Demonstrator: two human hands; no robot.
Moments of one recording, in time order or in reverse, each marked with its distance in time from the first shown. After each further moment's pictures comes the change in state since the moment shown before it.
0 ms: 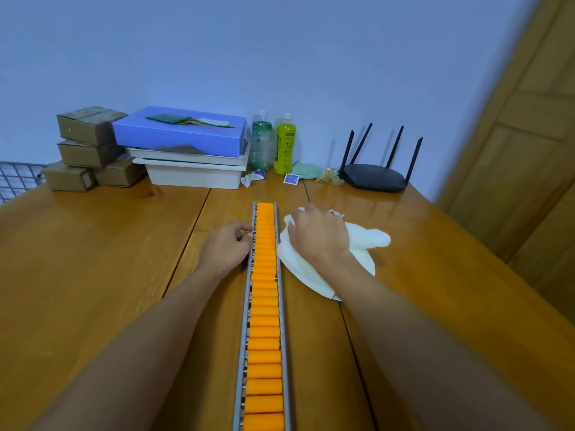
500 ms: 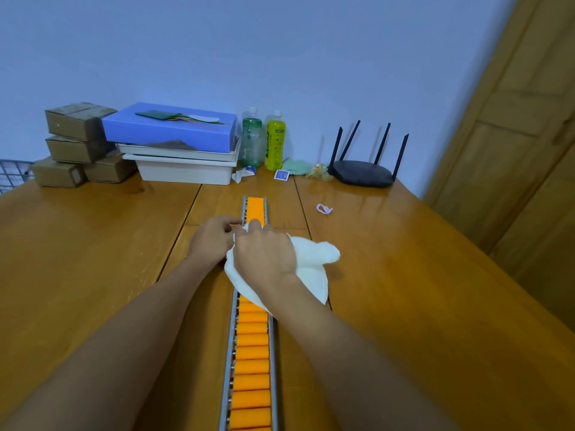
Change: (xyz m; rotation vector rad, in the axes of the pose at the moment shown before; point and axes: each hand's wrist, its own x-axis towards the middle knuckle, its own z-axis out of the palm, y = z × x) left_hand -0.008 0.001 -0.011 -0.105 -0.036 -0.007; right_hand -0.044 -0.081 -0.011 0.012 0.029 -0.102
